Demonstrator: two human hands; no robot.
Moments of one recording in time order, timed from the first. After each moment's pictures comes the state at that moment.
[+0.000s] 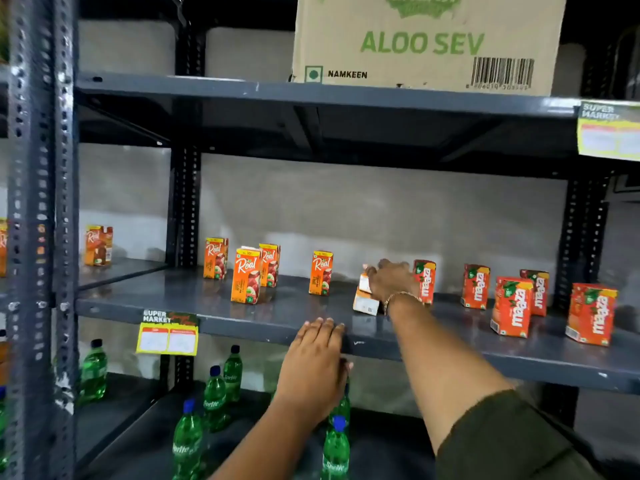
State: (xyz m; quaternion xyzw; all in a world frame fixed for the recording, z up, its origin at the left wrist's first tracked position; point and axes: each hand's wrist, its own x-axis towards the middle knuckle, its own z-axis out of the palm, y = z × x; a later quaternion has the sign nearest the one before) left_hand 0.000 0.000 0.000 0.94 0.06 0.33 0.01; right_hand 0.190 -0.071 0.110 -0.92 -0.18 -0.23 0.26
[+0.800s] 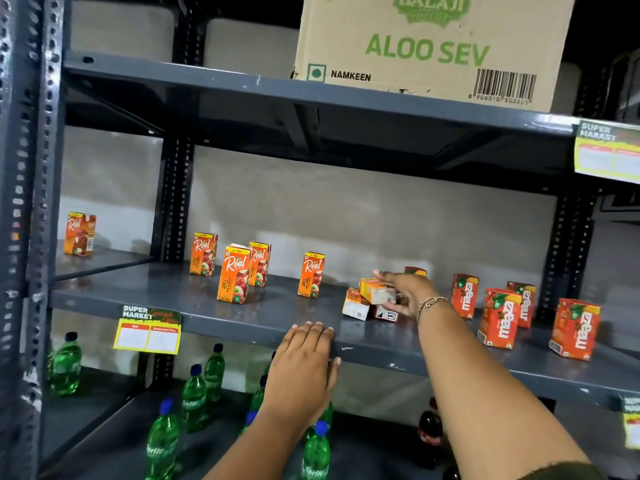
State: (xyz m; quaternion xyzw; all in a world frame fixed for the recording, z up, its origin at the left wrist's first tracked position) left_hand 0.014 0.004 -0.005 0.91 0.07 0.41 0.03; right_hand 0.176 -0.121 0.135 -0.74 -0.09 0.09 0.67
